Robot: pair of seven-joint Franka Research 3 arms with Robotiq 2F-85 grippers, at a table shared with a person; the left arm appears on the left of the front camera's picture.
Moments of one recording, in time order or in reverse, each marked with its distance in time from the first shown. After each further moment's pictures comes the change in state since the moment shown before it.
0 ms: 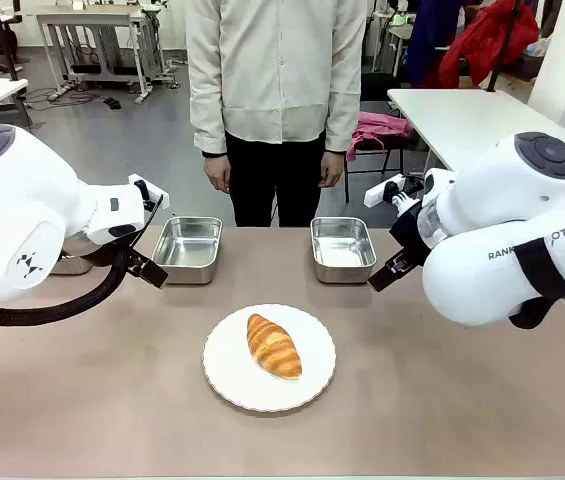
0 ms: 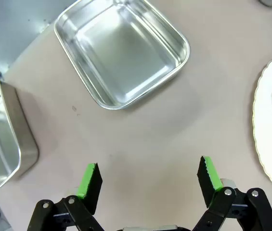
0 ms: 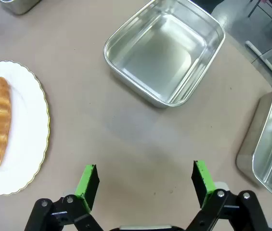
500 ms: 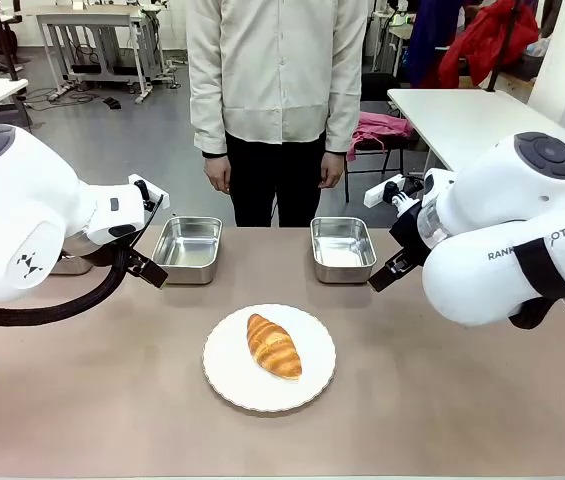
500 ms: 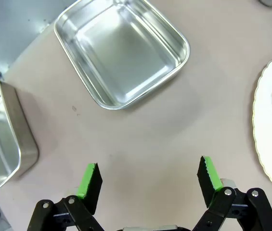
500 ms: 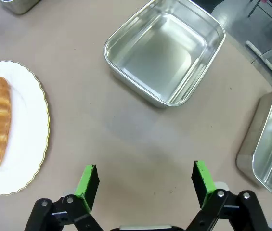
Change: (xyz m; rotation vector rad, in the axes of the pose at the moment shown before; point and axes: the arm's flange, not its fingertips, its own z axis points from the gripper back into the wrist) left arm 0.000 0.000 0.000 0.000 0.000 0.000; right arm 0.000 0.000 0.000 0.000 0.001 0.001
